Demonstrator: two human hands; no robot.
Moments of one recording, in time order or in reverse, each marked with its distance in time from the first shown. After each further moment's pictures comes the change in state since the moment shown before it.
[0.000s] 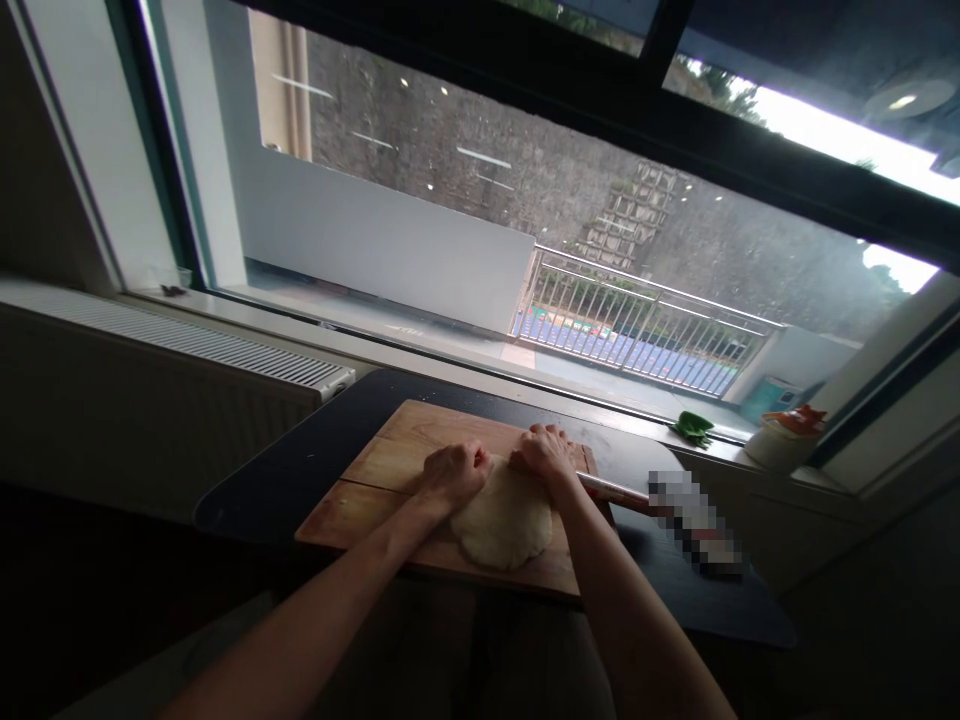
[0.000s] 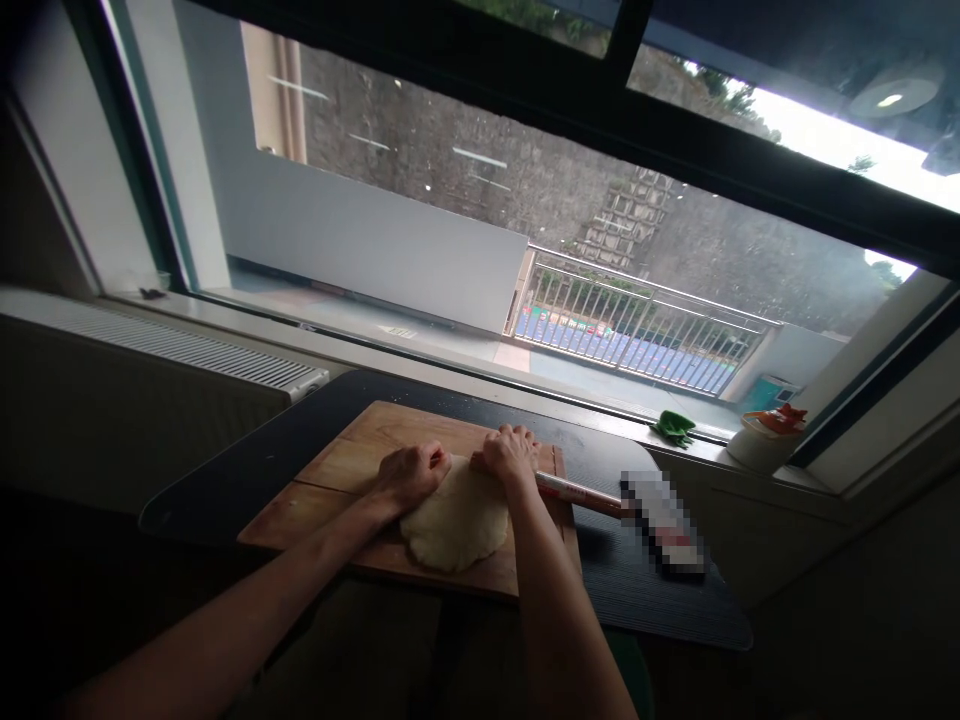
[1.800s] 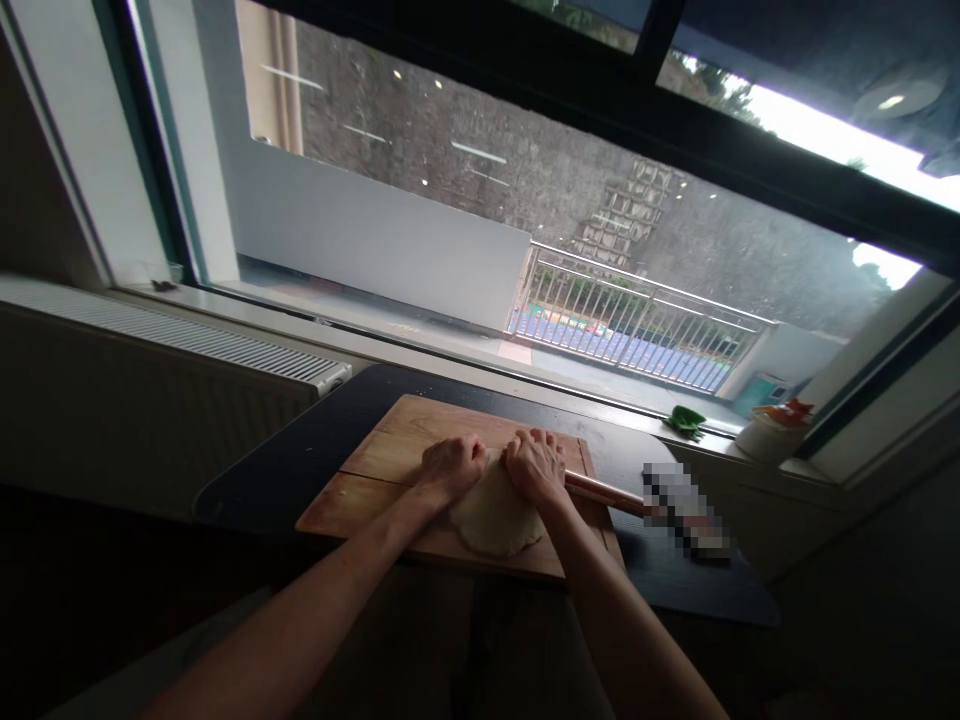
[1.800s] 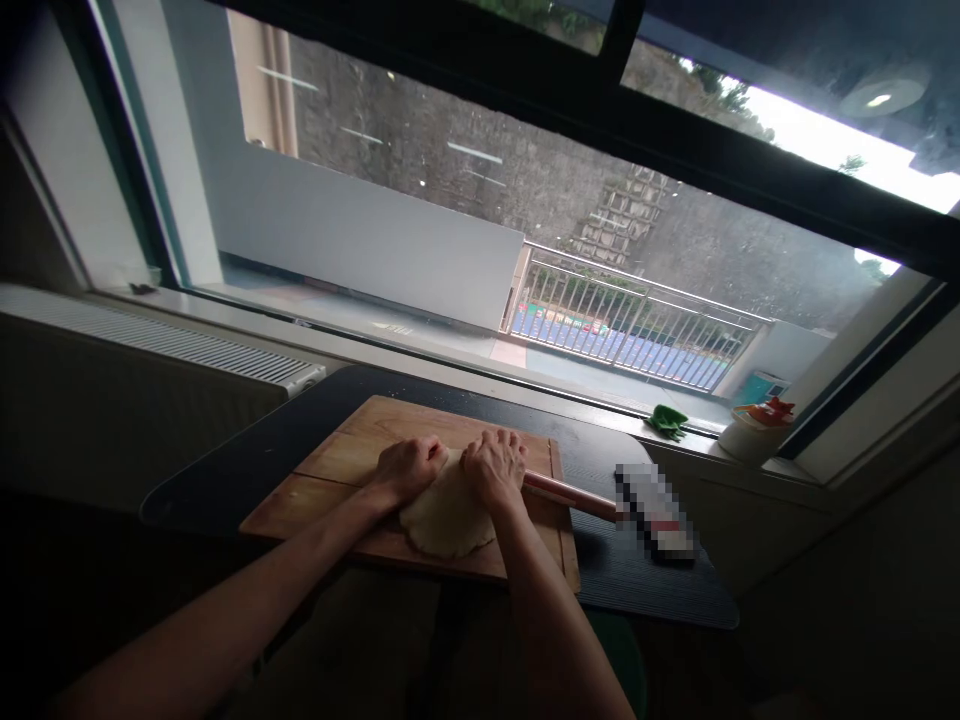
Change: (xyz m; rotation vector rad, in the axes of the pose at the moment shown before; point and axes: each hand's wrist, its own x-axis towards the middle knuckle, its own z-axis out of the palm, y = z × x) left_hand -0.003 0.003 -0.003 0.040 -0.001 0.026; right_hand -0.044 -0.016 0.004 -0.029 0.145 -0.113
